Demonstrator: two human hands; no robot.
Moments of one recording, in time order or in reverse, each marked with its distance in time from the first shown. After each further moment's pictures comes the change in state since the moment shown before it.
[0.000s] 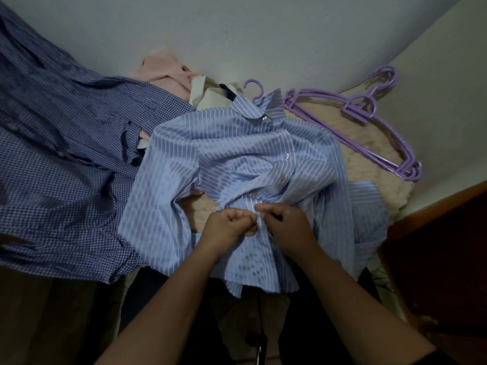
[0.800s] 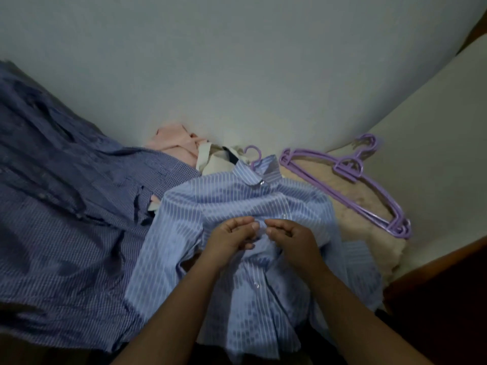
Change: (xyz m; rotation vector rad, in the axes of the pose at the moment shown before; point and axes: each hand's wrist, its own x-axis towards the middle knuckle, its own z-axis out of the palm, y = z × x) left_hand 0.037 0.088 0.012 -0.207 -0.024 -0.006; right_hand 0.059 -0.052 -0.031 0.111 0.039 0.001
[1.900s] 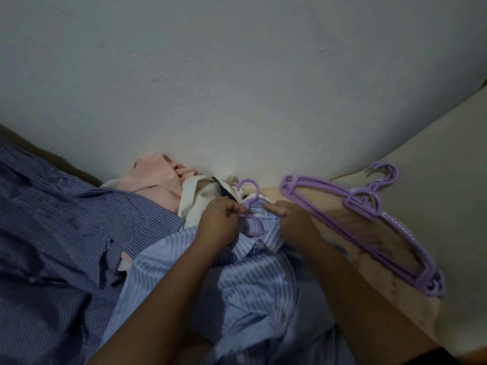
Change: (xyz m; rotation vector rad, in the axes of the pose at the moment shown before) left_hand 0.139 0.081 0.014 0.992 0.163 0.325; right_hand 0.162 -0.035 -0.020 -0.463 -0.215 -0.019
